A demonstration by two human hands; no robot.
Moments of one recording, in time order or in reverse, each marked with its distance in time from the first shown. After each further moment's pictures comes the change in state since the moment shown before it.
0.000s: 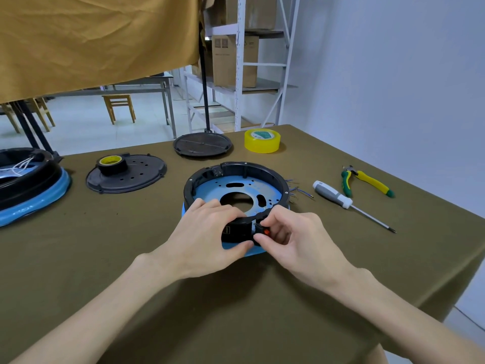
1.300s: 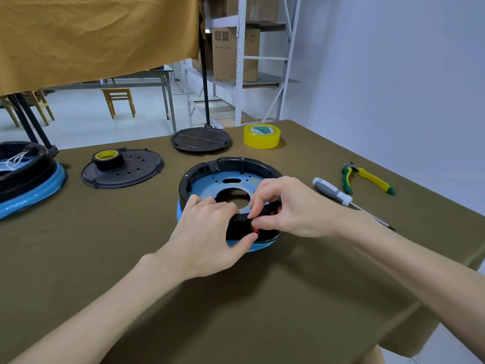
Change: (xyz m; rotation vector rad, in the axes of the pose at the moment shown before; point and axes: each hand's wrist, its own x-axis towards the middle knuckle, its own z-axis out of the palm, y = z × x) left_hand 0.004 0.011 0.008 0.105 0.064 -0.076; right_hand 0.065 -0.005 -0.035 0.022 -0.440 0.033
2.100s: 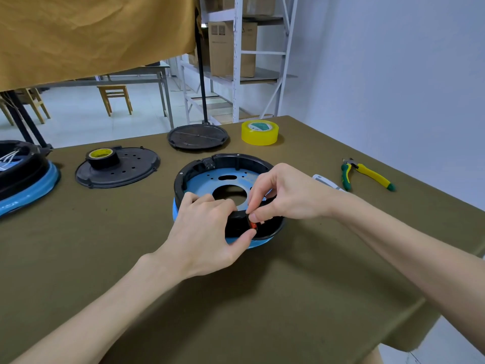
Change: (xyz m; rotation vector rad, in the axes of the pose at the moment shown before) left_hand 0.004 -0.004 0.009 0.056 0.054 0.016; right_hand 0.020 0.006 -0.012 0.114 -0.095 0.103
